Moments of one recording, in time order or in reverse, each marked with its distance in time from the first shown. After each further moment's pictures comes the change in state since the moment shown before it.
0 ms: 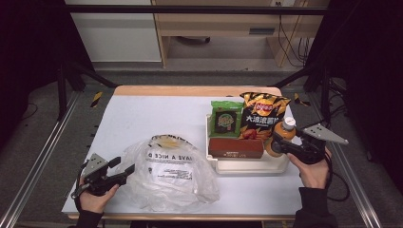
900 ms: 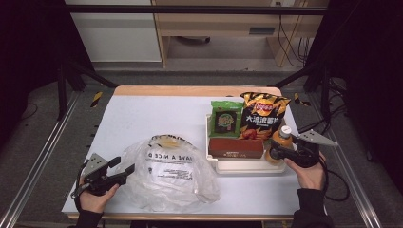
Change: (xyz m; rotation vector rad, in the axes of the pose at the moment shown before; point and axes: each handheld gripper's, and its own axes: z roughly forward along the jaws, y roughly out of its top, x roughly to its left) left arm 0.000 0.000 0.000 -0.001 0.000 0.000; right arm -0.013 -0.034 0.019 0.107 -0.001 0.011
